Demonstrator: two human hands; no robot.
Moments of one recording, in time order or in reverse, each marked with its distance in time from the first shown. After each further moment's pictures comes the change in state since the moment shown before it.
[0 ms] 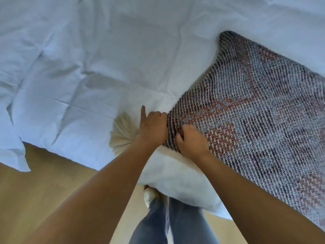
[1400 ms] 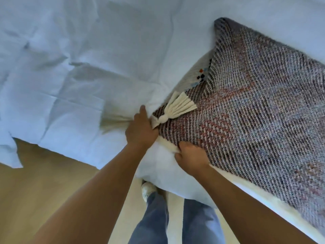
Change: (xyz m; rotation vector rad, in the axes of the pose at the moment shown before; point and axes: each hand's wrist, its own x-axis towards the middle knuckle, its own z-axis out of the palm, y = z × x) left_hand -0.020 -0.002 0.037 -0.364 0.008 -0.365; right_hand -0.047 0.036 0.031 -0.119 -0.171 -0.057
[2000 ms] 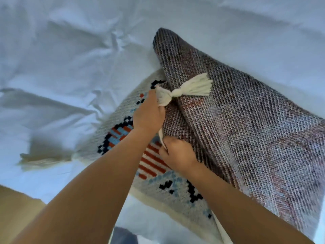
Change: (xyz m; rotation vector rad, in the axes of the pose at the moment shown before) left_hand 0.075 0.237 0.029 -0.131 0.130 0.184; right_hand 0.045 0.148 -0.105 0.144 0.138 -0.180
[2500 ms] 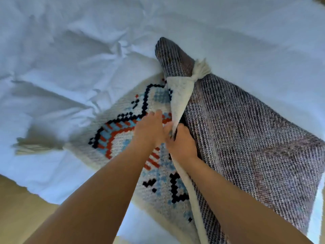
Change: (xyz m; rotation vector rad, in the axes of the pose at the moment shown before) left_hand -0.055 0.035 0.012 0.187 -0.142 -0.011; right_hand -0.005 0.033 -0.020 0.273 0.175 0.292
